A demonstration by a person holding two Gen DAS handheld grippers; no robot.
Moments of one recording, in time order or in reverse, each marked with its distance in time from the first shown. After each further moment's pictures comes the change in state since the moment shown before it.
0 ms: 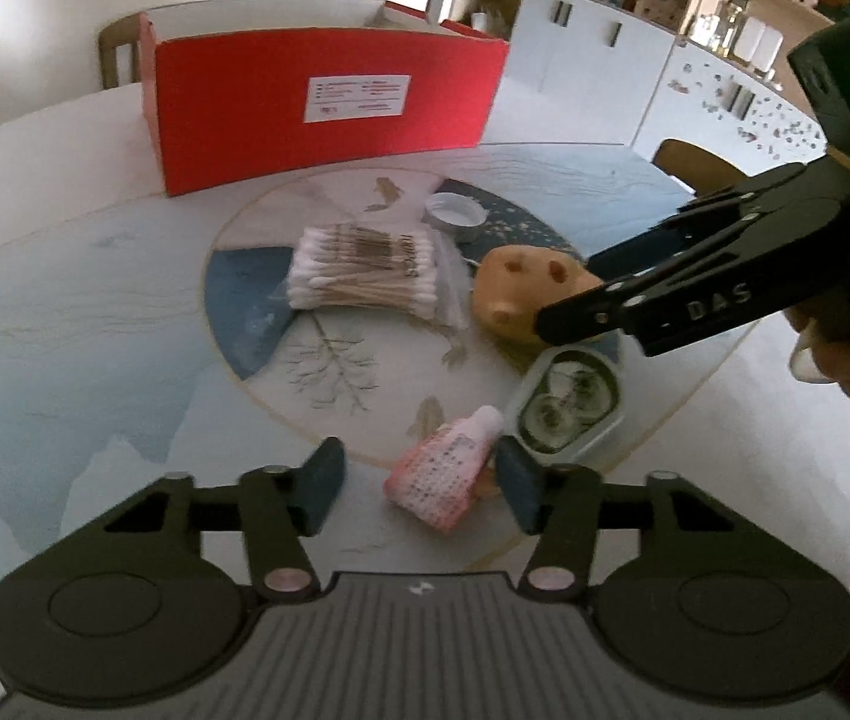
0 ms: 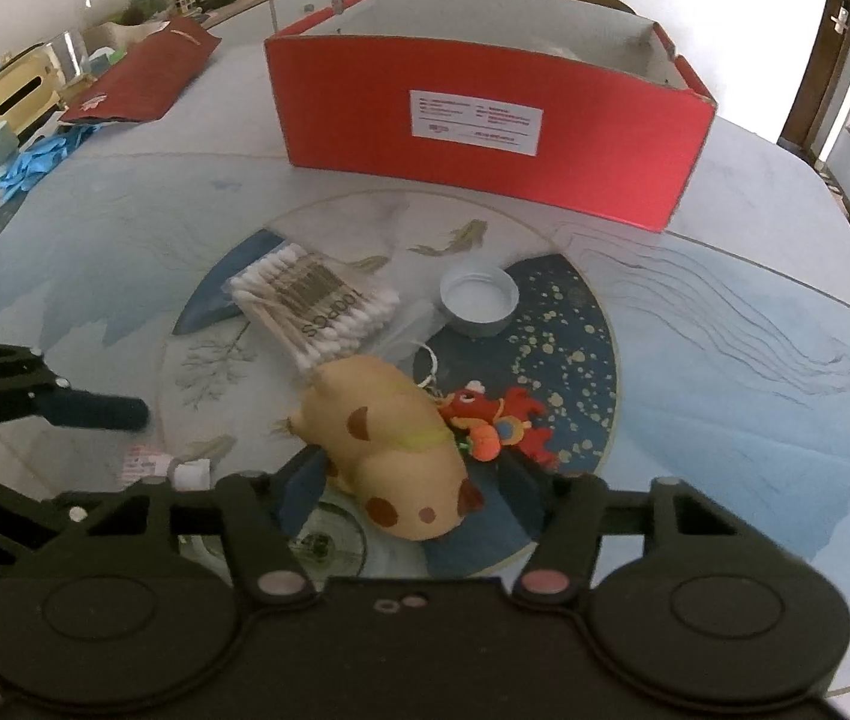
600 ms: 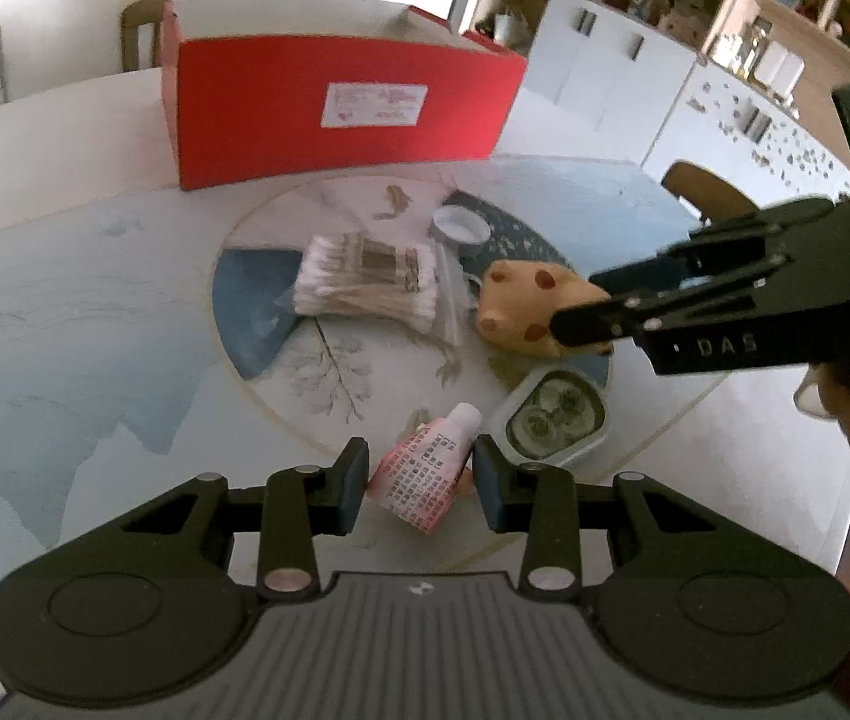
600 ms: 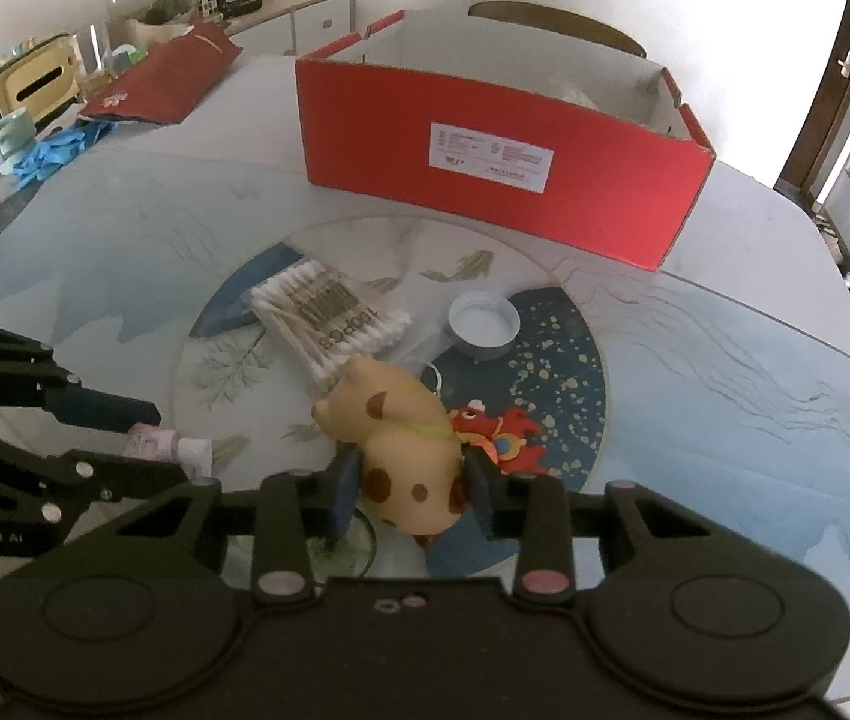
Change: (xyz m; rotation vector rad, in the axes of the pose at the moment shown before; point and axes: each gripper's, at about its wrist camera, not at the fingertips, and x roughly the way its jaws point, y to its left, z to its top) left arm -0.012 -0.001 0.009 -0.089 0.005 0.003; right arm -0.020 0.007 -0.002 -0.053 -0.054 -0.024
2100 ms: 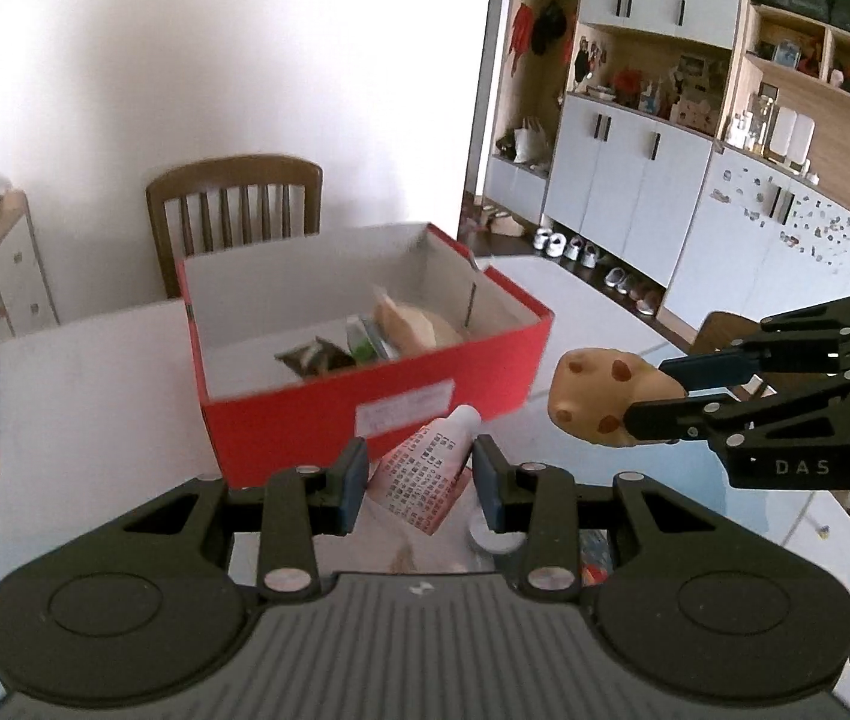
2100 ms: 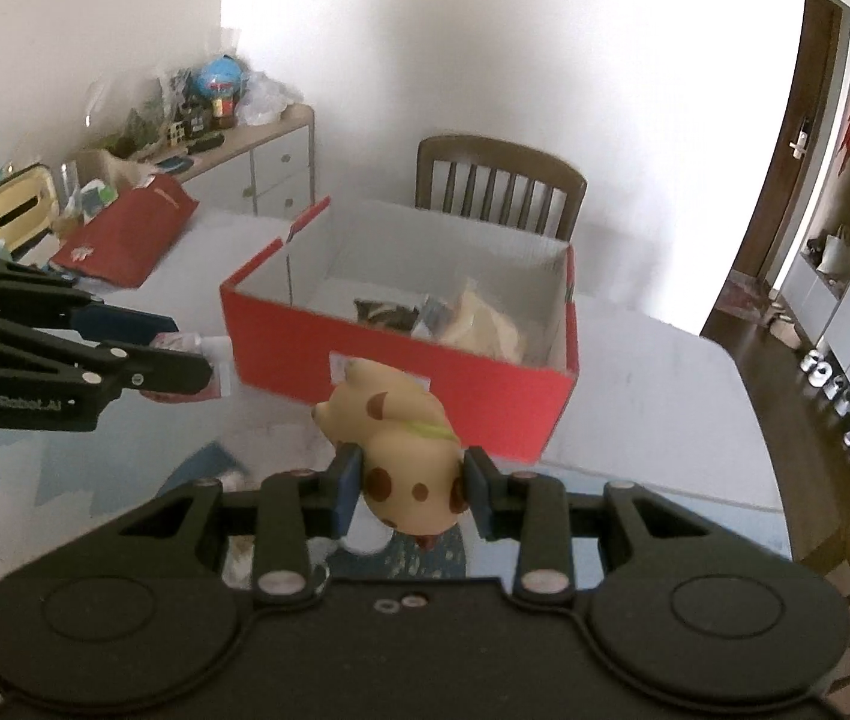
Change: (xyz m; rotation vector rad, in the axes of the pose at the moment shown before) left arm -0.037 -0.017 0.141 0.104 -0.244 0.123; right arm -0.058 -0.056 0.078 0.001 -0.231 -0.068
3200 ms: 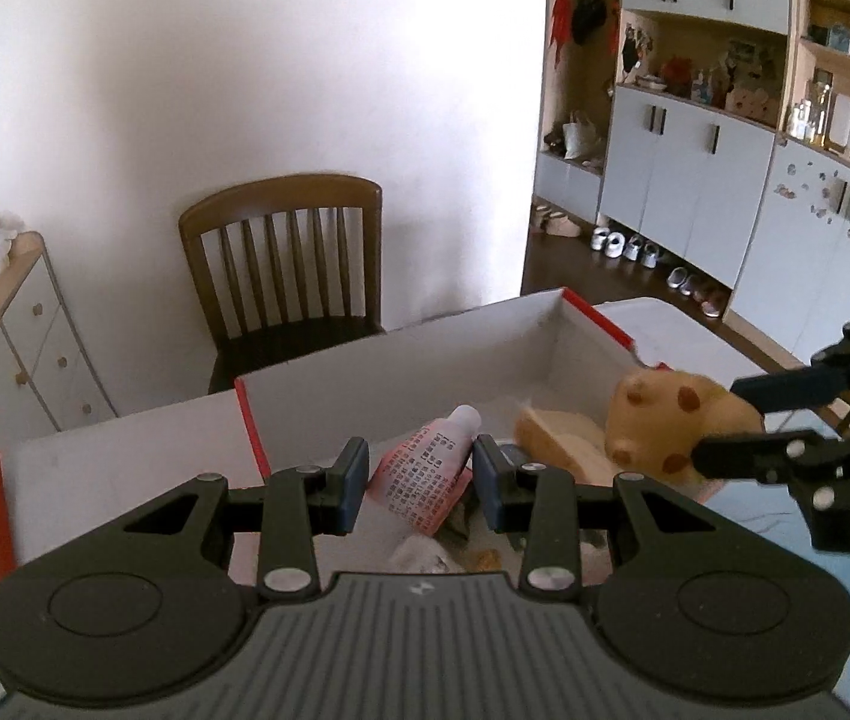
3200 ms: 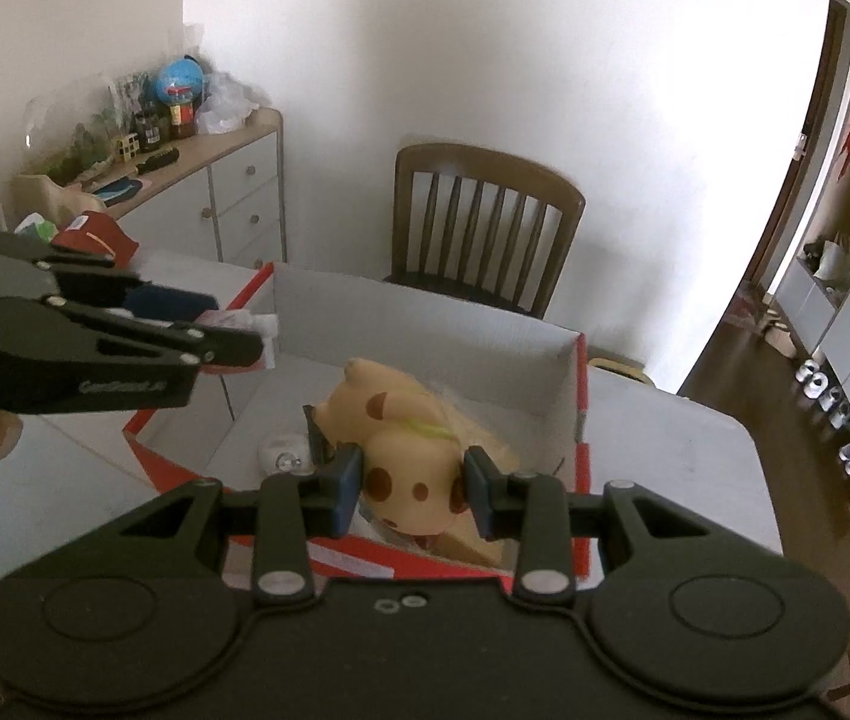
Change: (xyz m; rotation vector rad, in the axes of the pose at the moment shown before) left arm 0.114 0.075 0.093 0.041 0.016 0.097; right arm 0.098 -0.012 0.088 0.006 0.042 -0.027
